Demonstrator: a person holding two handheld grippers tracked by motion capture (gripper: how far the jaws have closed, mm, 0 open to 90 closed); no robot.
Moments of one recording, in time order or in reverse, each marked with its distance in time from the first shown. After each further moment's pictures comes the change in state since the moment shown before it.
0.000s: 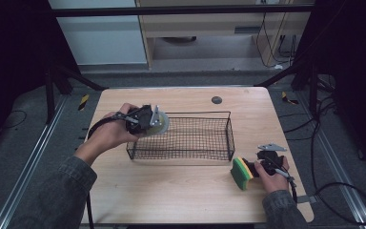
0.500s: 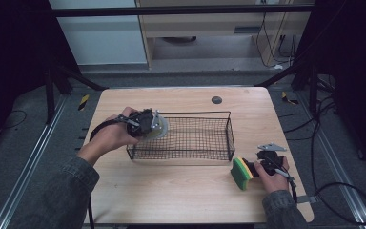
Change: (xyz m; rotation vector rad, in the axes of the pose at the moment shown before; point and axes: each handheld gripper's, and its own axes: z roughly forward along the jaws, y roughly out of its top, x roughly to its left) left arm -0.005 -0.006 0.020 0.034 -0.037 0.016; right arm 0.000 0.000 0.000 0.000 0.000 0.000
